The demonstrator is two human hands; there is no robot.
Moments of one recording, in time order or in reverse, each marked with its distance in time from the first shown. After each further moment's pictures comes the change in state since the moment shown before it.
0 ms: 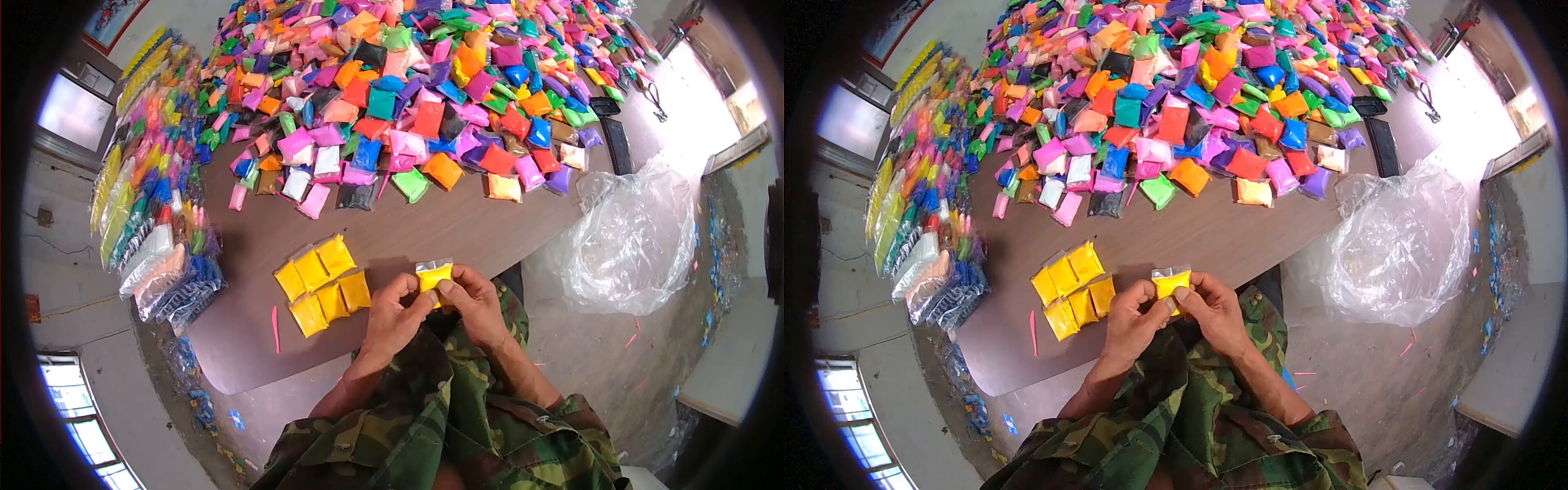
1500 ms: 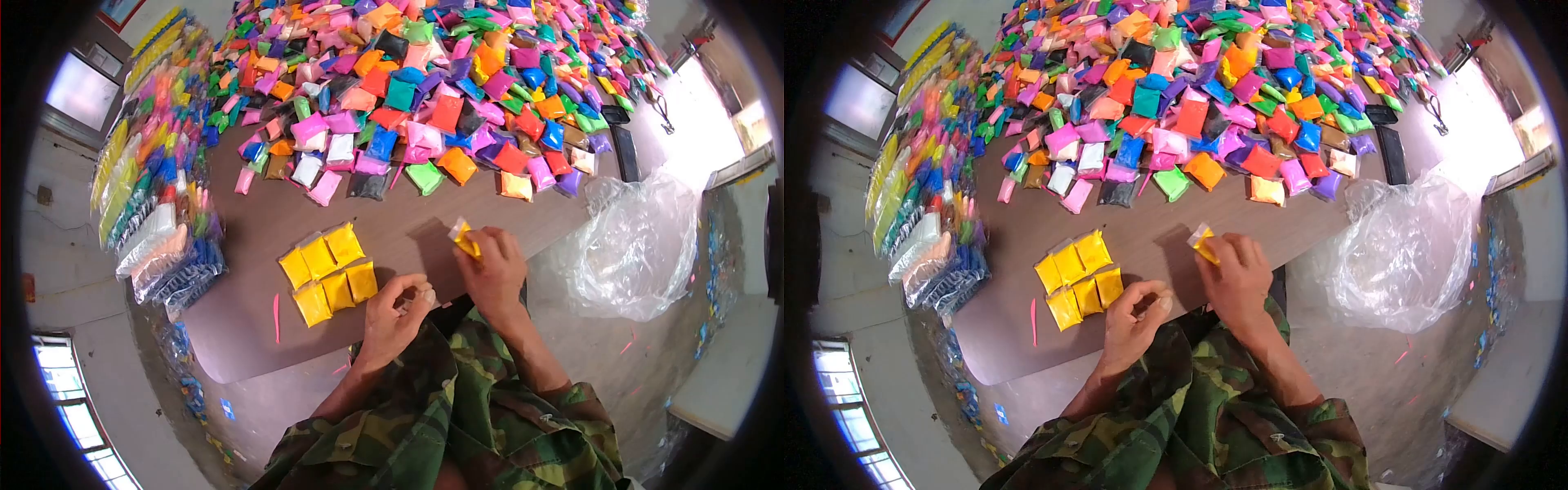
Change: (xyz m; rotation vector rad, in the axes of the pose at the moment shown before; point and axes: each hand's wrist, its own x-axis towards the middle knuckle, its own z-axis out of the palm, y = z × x) left_hand -0.023 -0.006 -0.011 0.081 0.124 0.101; right_hand 0.031 -0.024 0.003 -1.319 0.323 -0.842
